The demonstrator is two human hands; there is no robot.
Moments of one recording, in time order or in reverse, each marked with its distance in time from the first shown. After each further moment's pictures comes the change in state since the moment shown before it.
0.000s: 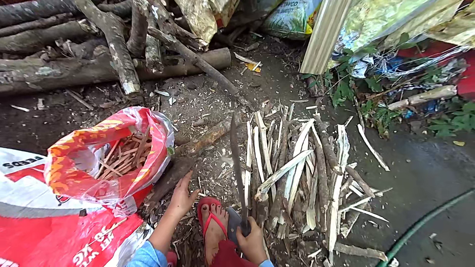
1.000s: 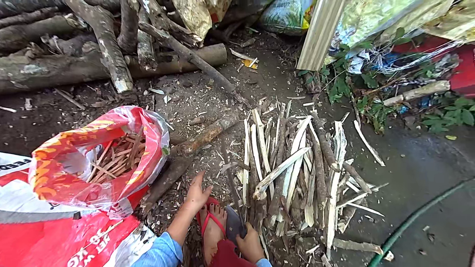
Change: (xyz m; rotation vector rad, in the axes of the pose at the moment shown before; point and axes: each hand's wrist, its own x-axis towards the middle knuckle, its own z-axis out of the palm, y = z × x) left_hand 0.020 0.022 0.044 -0.158 -0.100 -0.010; right_hand 0.013 0.040 0.012 -0.091 -0.256 0.307
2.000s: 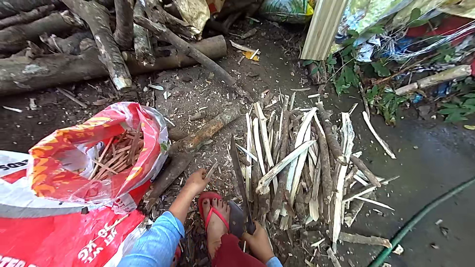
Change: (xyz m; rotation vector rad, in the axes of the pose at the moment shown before) left_hand 0.032 0.005 -0.019 0.215 -0.230 -0.315; right_hand 0.000 0.018 -0.008 0.210 -0.079 0.053
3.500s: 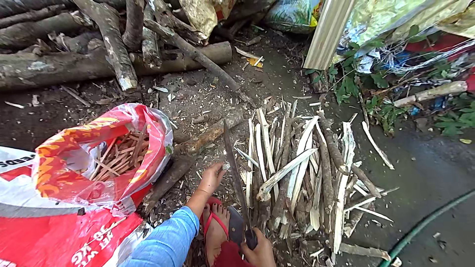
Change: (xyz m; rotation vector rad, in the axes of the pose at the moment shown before) left_hand 0.012 0.027 0.030 -0.154 0.359 0.663; right_hand -0.064 -0.046 -0.008 -0.151 0.176 -0.319
